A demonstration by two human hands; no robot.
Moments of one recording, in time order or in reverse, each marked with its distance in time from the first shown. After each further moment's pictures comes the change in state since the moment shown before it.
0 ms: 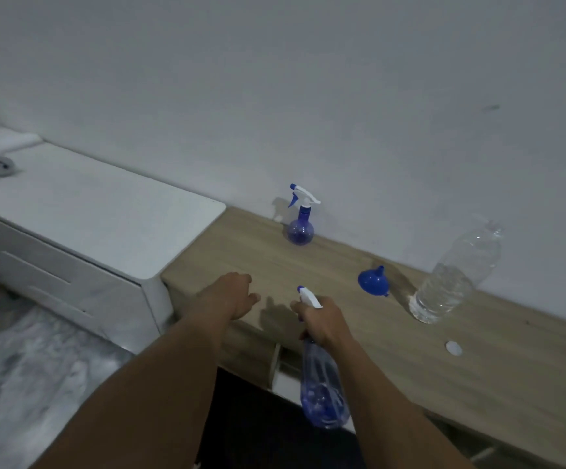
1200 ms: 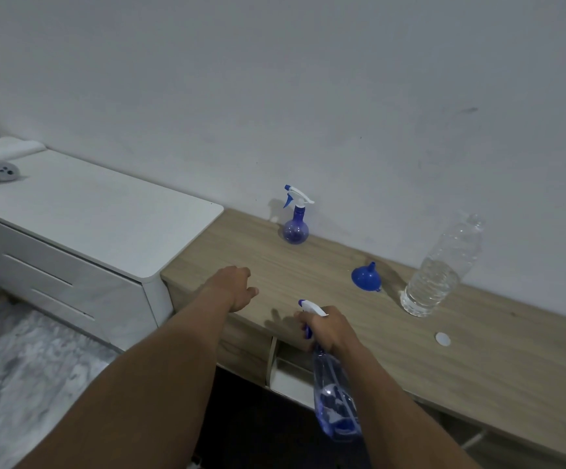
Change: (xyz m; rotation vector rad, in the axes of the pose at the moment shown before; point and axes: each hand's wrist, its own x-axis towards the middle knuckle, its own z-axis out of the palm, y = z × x) left_hand -0.021 0.008 -0.013 0.013 0.026 0.012; right_hand -0.026 0.023 -0.018 0.005 -0.076 0.029
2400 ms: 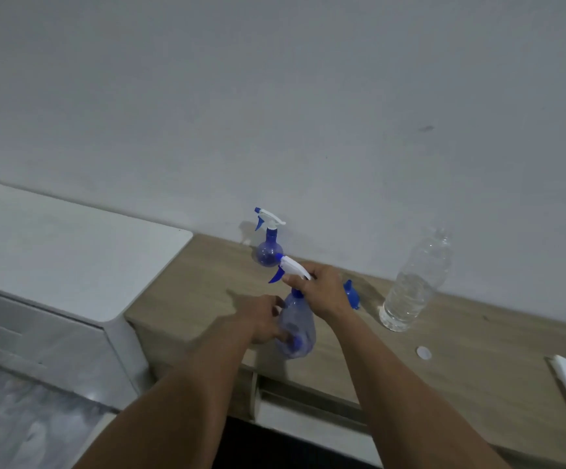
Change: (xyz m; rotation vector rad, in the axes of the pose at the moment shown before) left_hand 0.016 0.088 0.010 -0.419 -0.254 0.177; right_hand 0.051 -0.074 -0.048 0.030 0.234 -0.369
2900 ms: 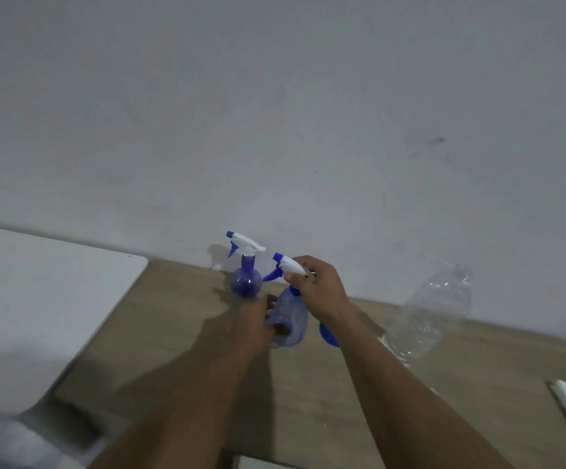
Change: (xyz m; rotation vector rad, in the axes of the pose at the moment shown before) left_hand 0.120 0.003 -0.030 -0.170 0.226 0.142; right_hand 0.116 0.001 -0.011 -0.001 0.123 0.008
